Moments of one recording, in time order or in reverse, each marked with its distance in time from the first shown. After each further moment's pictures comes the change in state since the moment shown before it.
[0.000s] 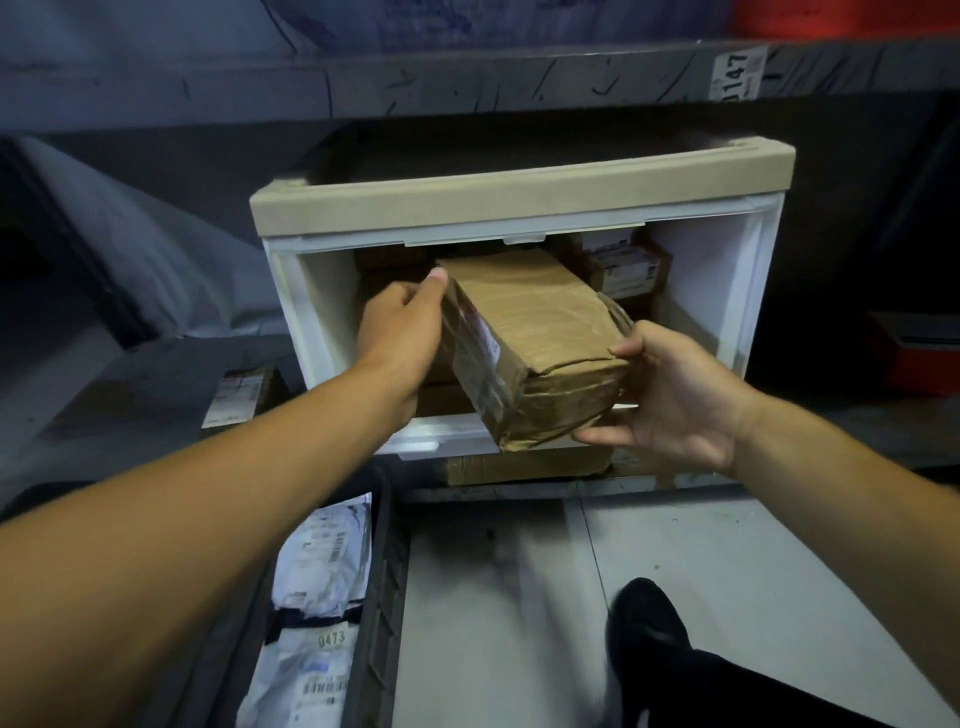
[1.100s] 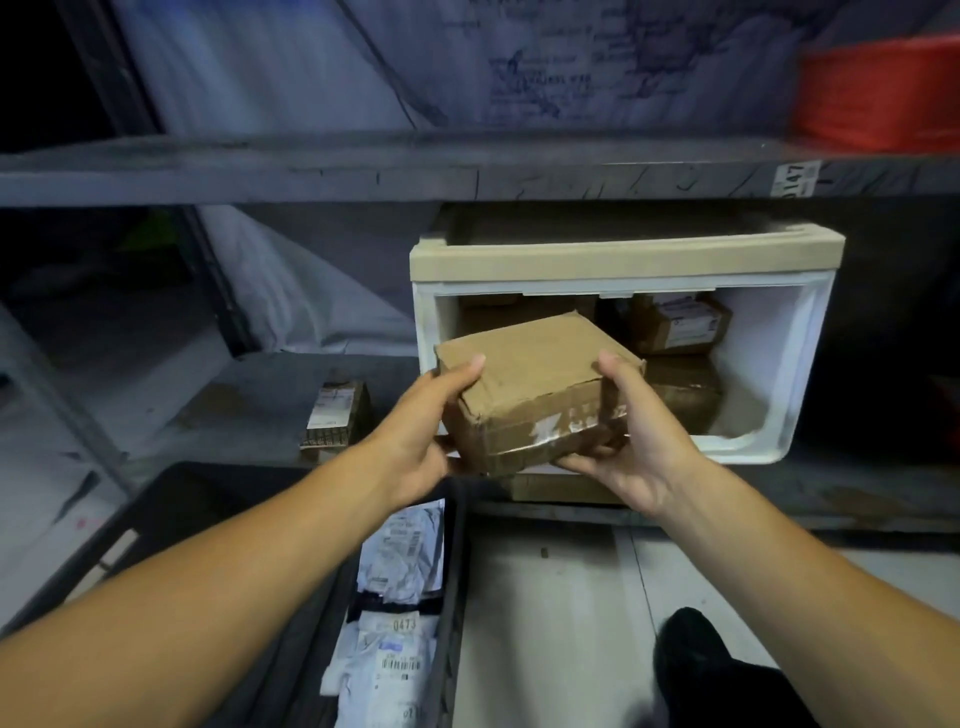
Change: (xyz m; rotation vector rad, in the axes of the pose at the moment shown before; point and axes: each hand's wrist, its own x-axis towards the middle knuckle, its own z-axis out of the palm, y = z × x) left_hand -0.061 -0.020 -0.104 -0.466 -0.286 -0.374; right_hand -0.039 0.037 0.116 0.180 0.107 -0.091
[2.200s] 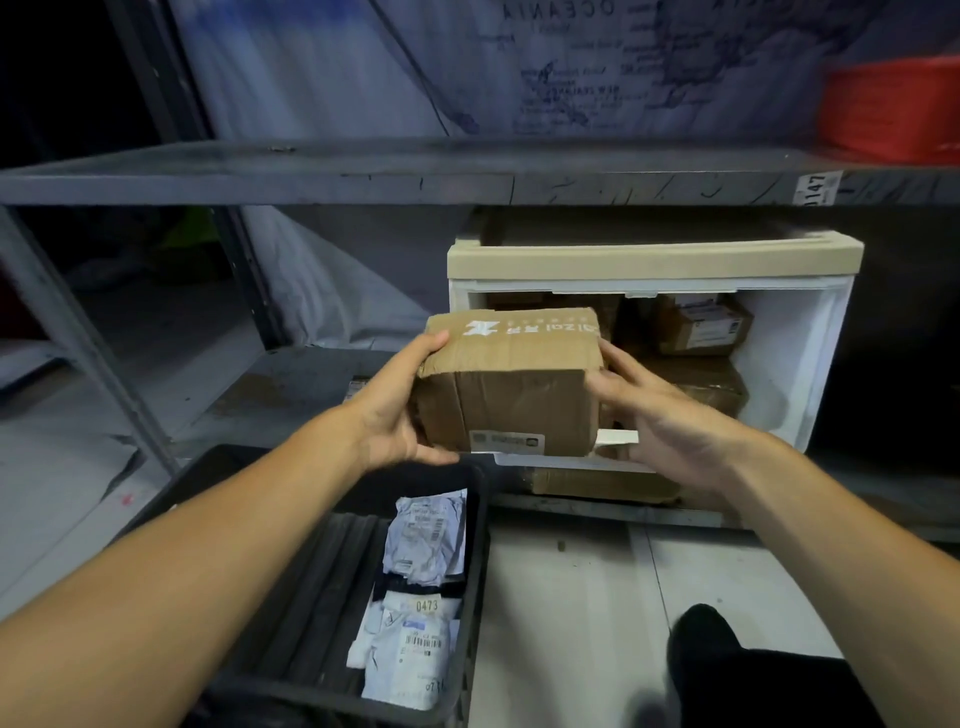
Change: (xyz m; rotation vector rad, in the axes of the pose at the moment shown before) left_hand -0.022 0.033 -0.043 0.137 0.064 -0.086; right_hand -0.011 -0.014 -0.008 -0.631 -0.392 -0.128
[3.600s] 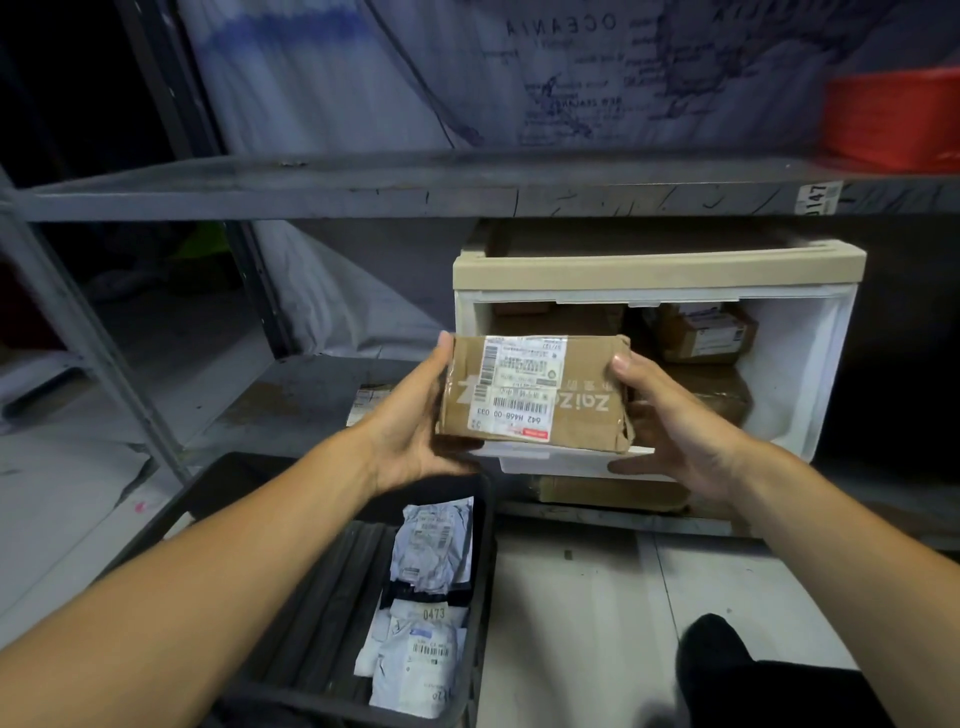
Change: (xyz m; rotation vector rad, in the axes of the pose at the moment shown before) left_hand -0.013 -0.007 0.005 -0.027 -0.182 0.030; right_hand 0.000 0.004 -0.007 0.017 0.159 0.034
